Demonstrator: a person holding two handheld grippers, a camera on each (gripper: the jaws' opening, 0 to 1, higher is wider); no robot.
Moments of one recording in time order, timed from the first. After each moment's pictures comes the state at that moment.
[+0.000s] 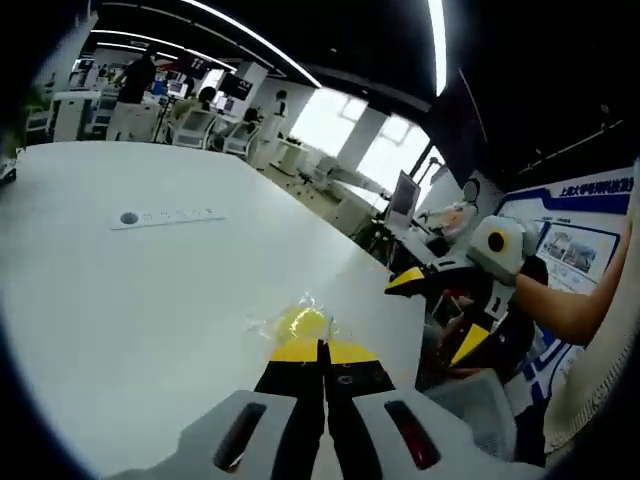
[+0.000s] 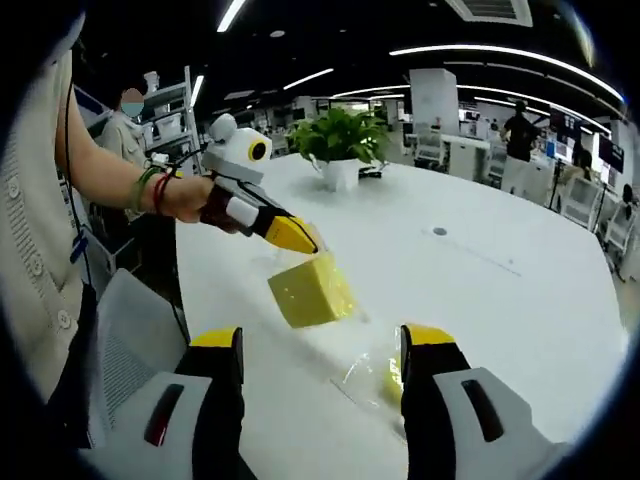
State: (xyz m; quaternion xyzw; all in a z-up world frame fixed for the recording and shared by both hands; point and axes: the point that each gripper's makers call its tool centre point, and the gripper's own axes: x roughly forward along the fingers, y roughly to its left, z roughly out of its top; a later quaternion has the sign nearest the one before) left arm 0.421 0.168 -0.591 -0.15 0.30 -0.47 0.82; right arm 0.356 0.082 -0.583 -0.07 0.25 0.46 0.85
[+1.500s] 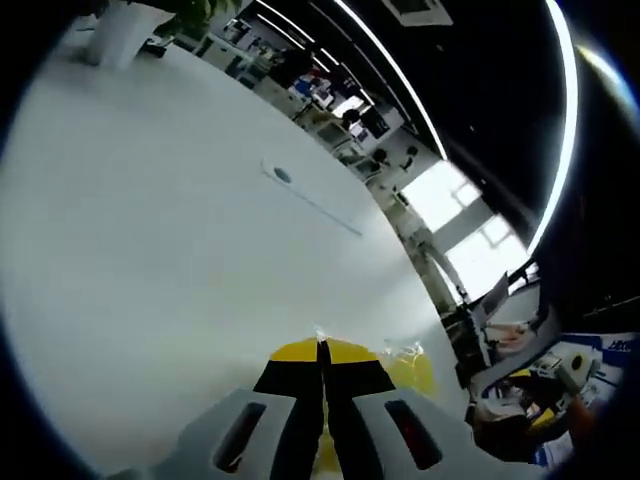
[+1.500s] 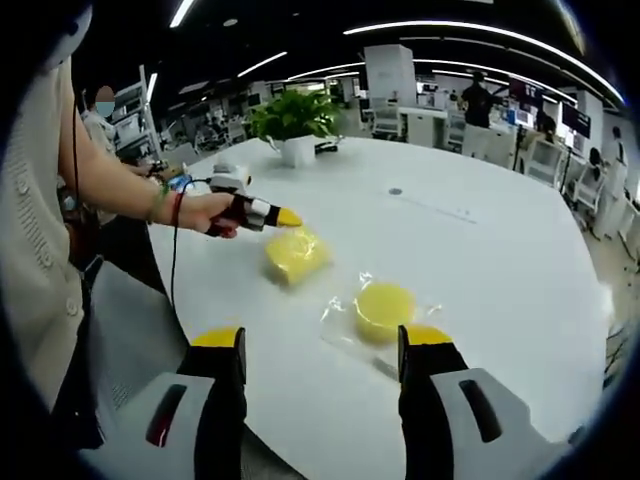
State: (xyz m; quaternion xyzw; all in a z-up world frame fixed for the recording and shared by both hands) left arm 0.497 0.252 -0.701 -0.35 0.33 -0.21 0.85; right arm 0.337 0.024 -0.602 -0.07 0.31 0.38 0.87
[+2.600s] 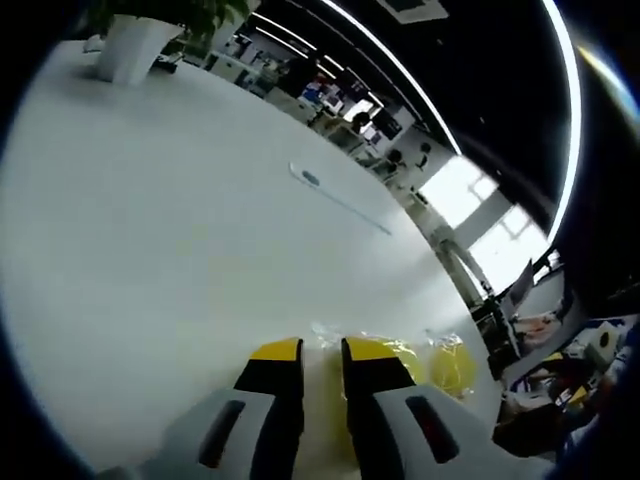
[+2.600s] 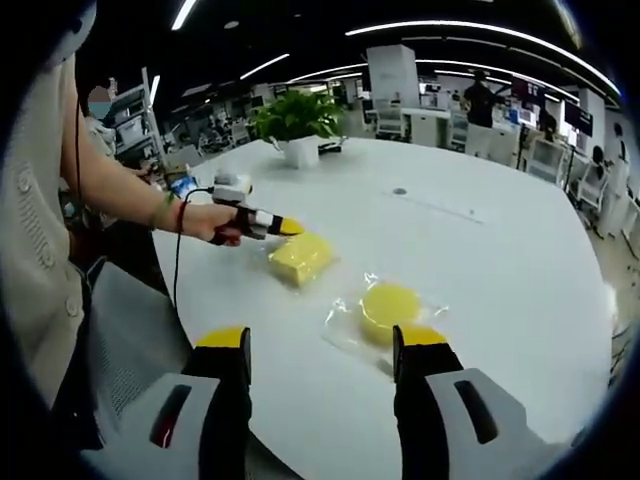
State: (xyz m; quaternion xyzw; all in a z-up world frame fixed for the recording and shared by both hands) left arm 0.499 0.273 -0.723 -0.29 0.32 -0.19 0.88; right arm 0.338 0.031 -0.605 -0.06 0.31 0.39 0.87
